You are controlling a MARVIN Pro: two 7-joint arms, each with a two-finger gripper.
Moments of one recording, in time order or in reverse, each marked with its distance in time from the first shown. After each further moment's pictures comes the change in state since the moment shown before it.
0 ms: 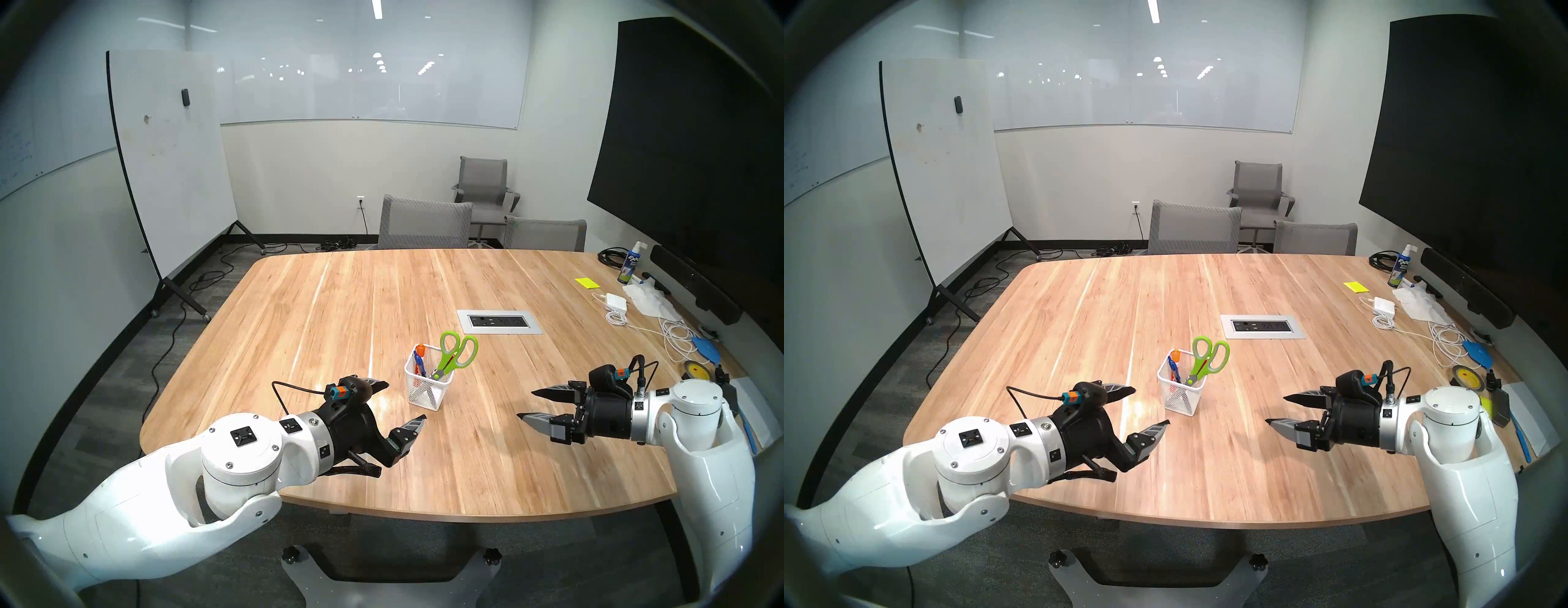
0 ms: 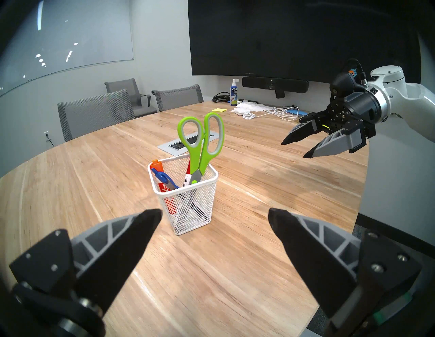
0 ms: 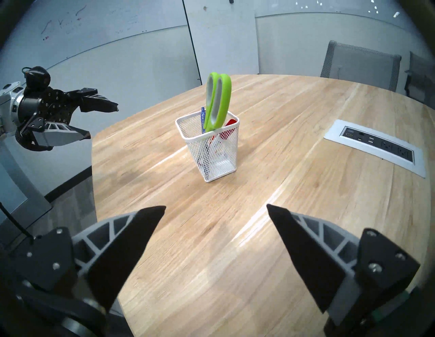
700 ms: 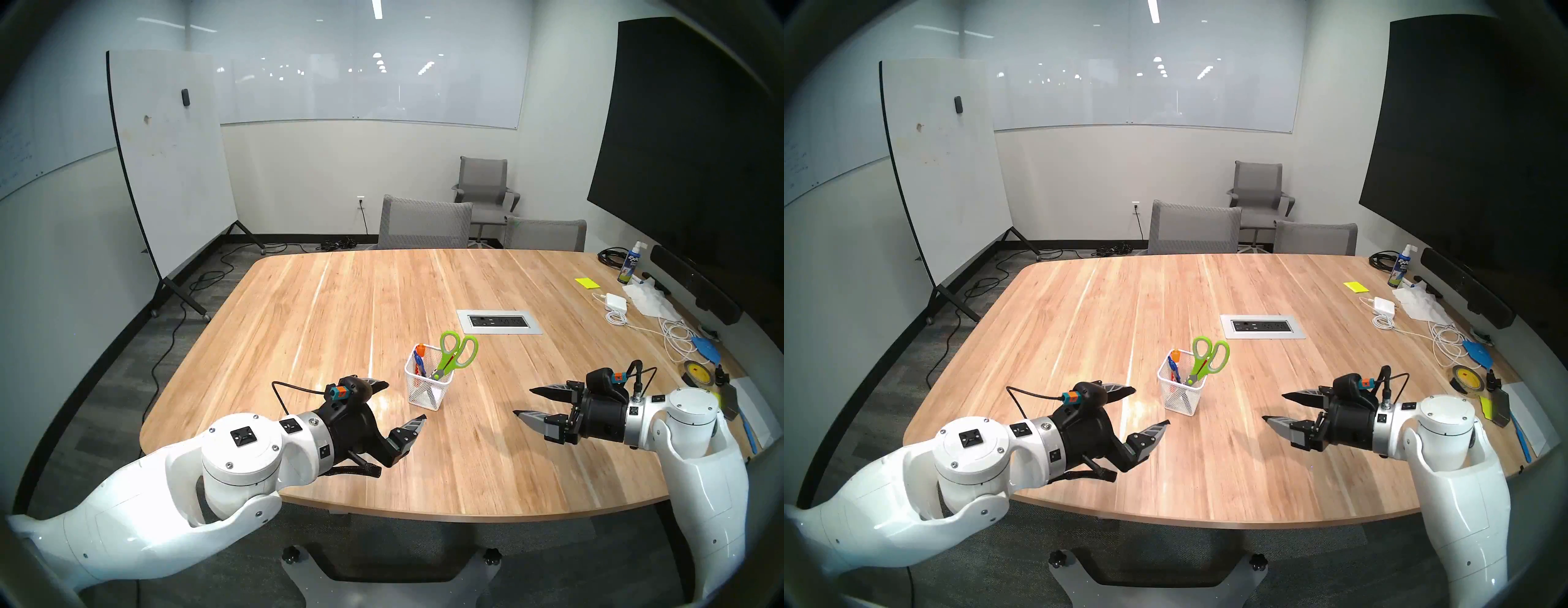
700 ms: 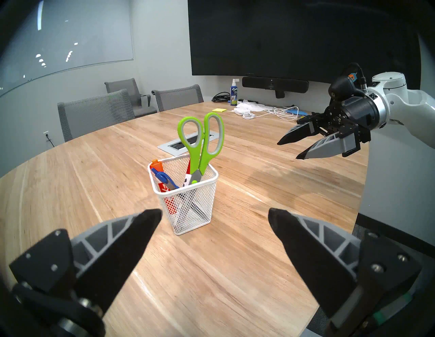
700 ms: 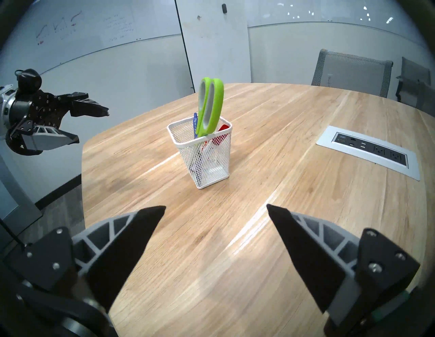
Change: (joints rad) left arm 0.000 0.000 0.000 0.000 0.000 0.000 0.000; right arm -0.005 -0.042 0.001 0.001 -0.005 -0.035 -0.044
